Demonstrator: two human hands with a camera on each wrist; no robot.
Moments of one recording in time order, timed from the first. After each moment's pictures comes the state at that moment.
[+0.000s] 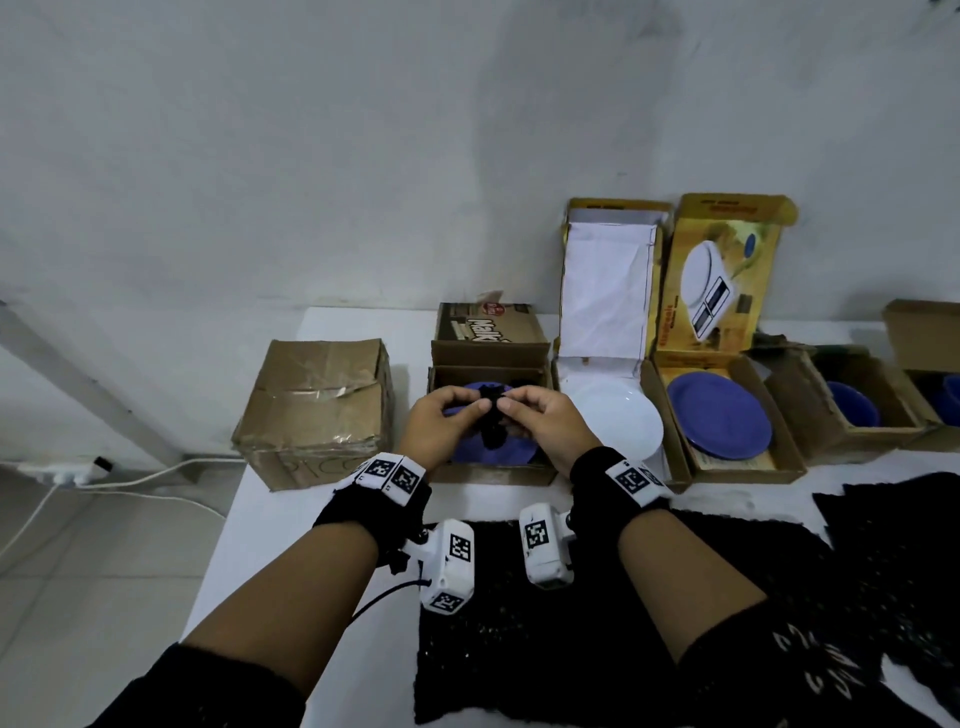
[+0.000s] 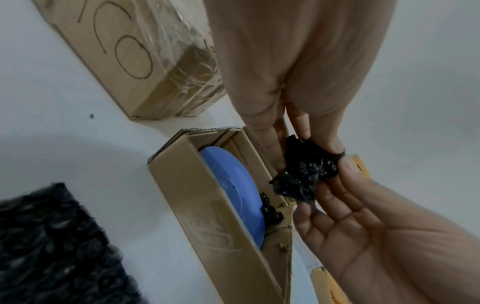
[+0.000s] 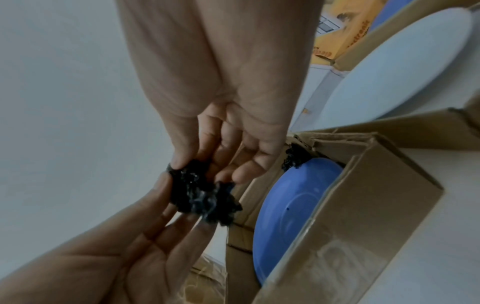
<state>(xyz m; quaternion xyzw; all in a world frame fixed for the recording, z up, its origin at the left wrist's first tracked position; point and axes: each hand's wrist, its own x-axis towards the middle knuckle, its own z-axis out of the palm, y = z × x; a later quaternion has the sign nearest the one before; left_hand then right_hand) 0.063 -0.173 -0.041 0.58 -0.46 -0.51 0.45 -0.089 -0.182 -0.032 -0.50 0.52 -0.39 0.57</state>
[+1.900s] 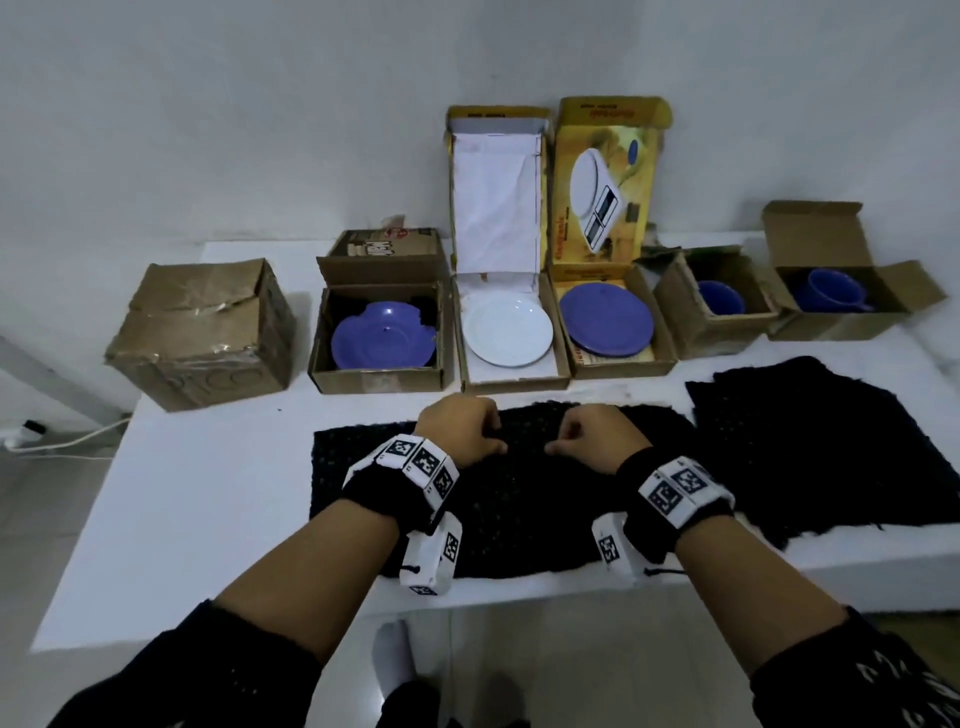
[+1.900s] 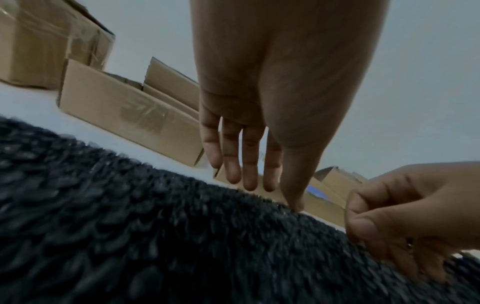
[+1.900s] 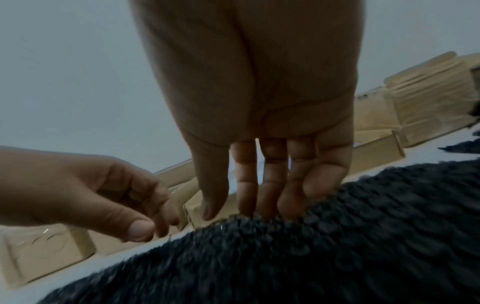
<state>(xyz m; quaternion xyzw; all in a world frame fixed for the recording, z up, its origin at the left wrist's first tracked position) -0.085 -0.079 -0.050 0.57 -0.79 -0.25 -0.01 -0.288 -0.060 -0.040 -0.67 0.67 0.00 0.32</state>
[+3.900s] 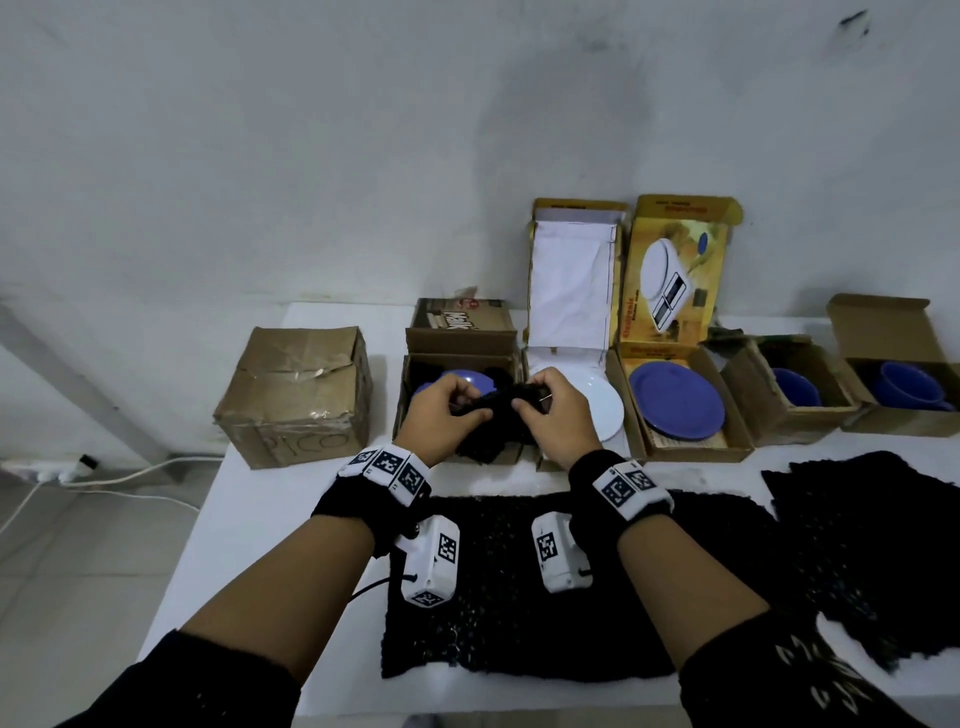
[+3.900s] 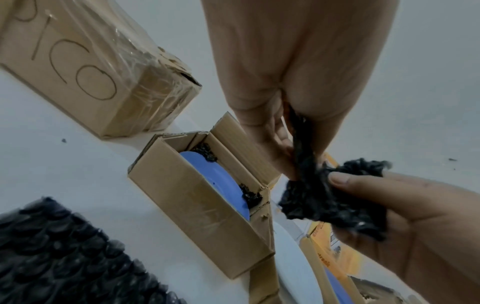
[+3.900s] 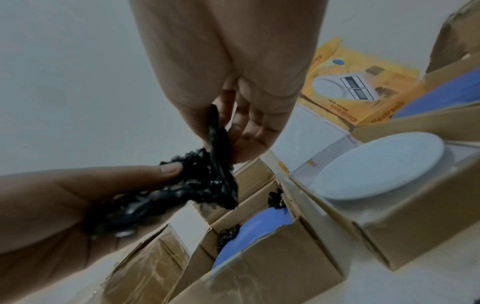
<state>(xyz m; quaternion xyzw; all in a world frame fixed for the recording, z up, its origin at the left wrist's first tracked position) 0.027 -0.133 -0.010 0.60 -0.62 -0.37 0.36 -0.139 -0.138 -0.008 -0.64 0.61 -0.35 0.31</state>
